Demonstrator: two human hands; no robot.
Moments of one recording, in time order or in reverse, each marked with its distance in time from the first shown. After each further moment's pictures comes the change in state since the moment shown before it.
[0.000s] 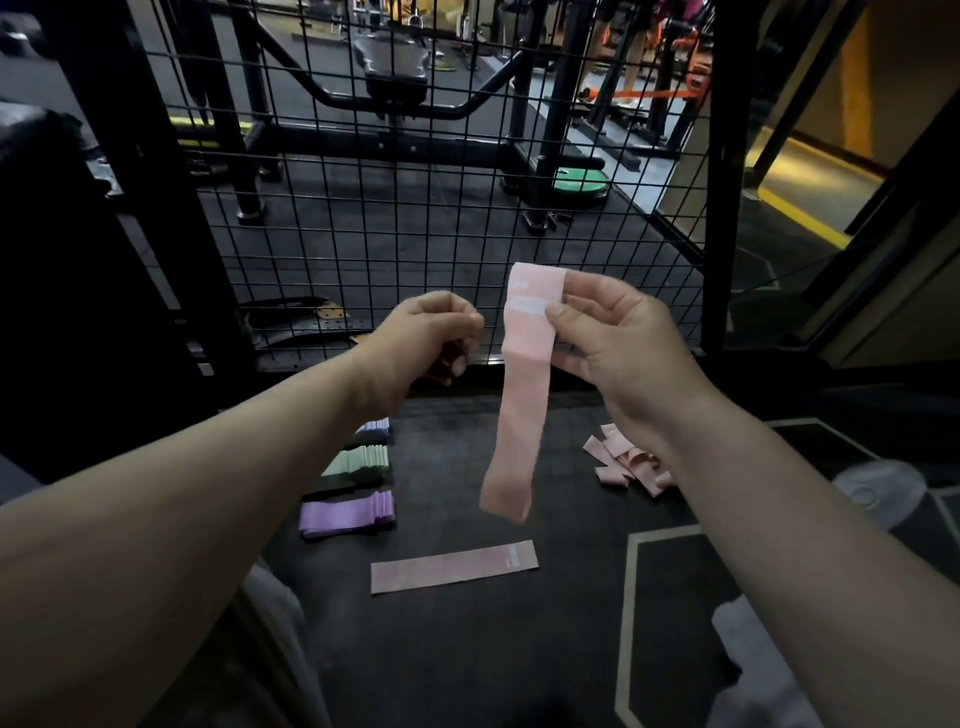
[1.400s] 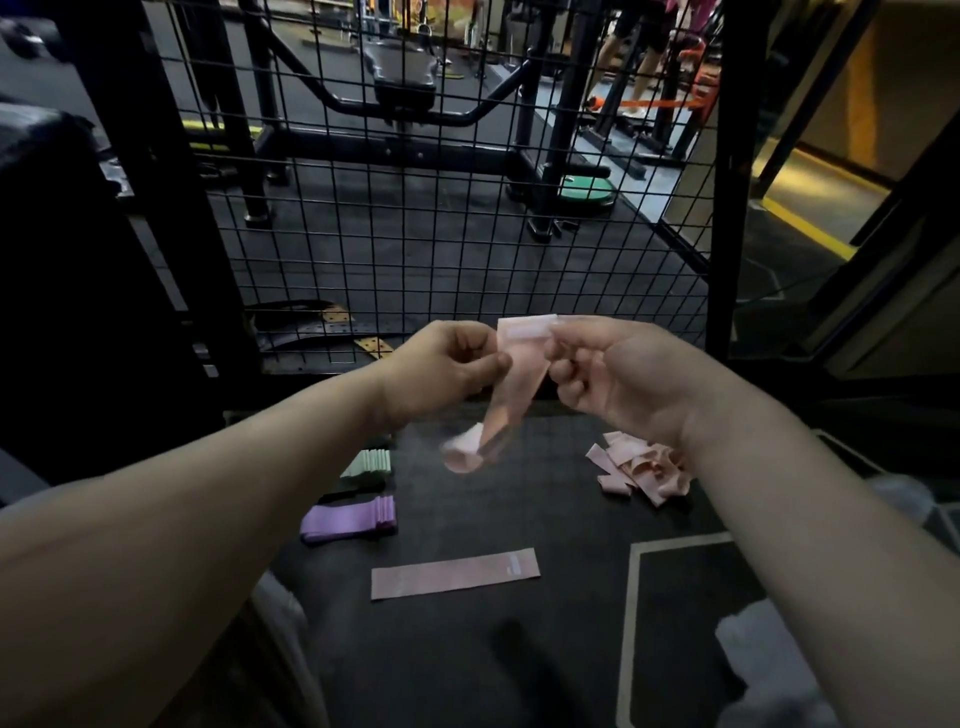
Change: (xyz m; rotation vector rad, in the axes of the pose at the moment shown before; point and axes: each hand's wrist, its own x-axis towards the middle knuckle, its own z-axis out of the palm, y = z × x) left_hand -0.003 -0.013 0.005 0.224 -0.170 0.106; right_hand 0.016 -0.005 -0.011 0.091 -0.209 0.443
